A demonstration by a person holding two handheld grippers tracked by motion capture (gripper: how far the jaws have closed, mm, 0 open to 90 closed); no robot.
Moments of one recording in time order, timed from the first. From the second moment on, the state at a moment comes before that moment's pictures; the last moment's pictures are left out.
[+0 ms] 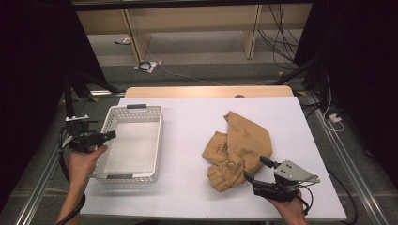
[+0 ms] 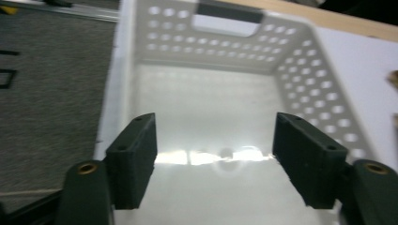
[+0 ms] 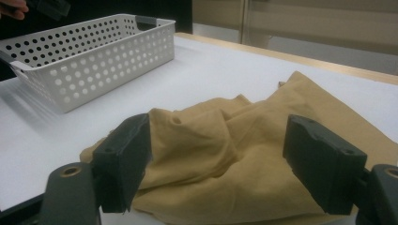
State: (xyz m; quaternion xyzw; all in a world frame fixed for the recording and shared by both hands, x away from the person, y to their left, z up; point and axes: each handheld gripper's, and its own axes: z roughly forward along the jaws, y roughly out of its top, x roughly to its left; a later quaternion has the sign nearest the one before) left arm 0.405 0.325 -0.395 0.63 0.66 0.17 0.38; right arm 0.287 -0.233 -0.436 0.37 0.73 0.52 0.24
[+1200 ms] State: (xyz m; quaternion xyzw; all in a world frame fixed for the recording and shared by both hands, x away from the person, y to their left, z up) left arm 0.373 0.221 -0.382 0.72 0.50 0.08 0.48; right arm 0.276 -0.193 -0.436 0.33 0.79 0.49 0.20
